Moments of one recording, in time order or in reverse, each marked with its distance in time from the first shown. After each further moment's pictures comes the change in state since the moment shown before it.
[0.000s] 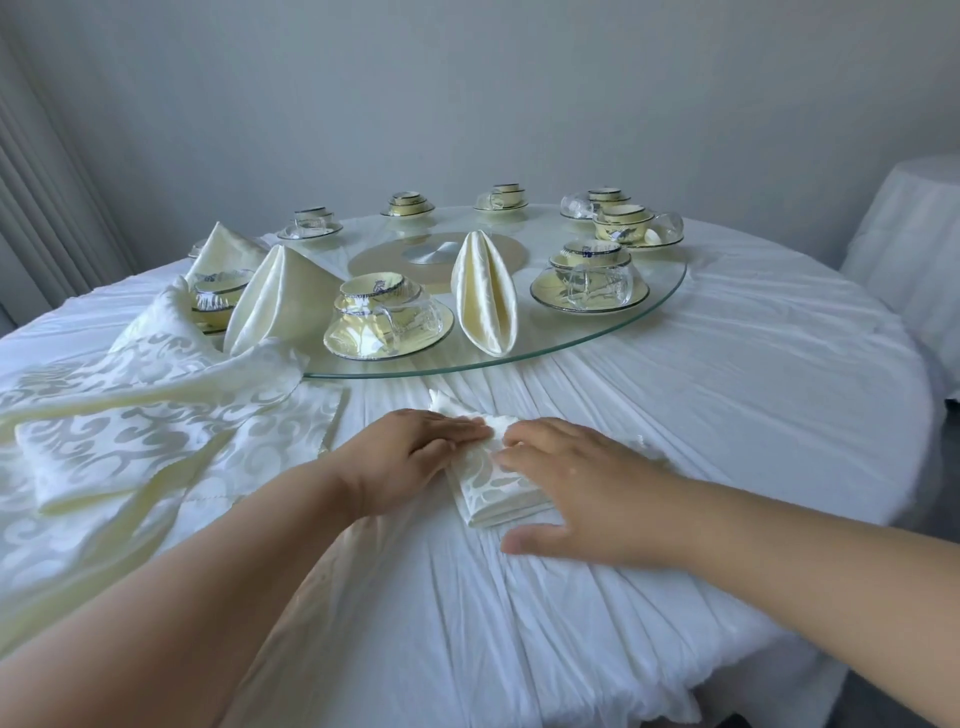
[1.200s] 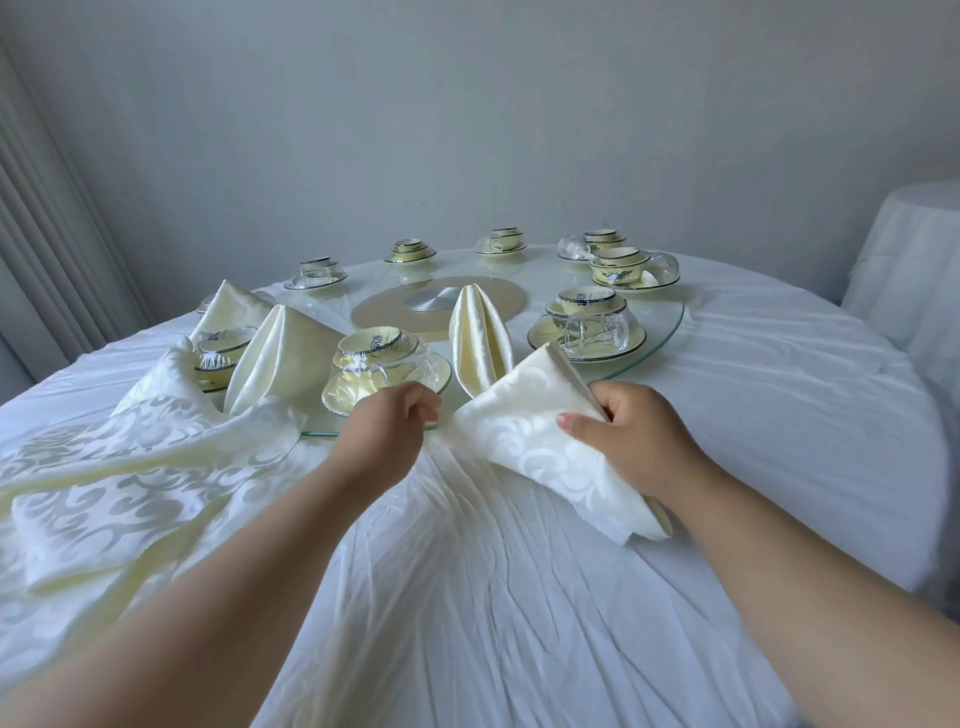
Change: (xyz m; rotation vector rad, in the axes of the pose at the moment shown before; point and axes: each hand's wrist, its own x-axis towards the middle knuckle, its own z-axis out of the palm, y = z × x) left_hand 0.046 0.009 -0.036 -0.068 0.470 -0.383; right_hand 0.034 0.067 -0.019 0.770 0.601 0.362
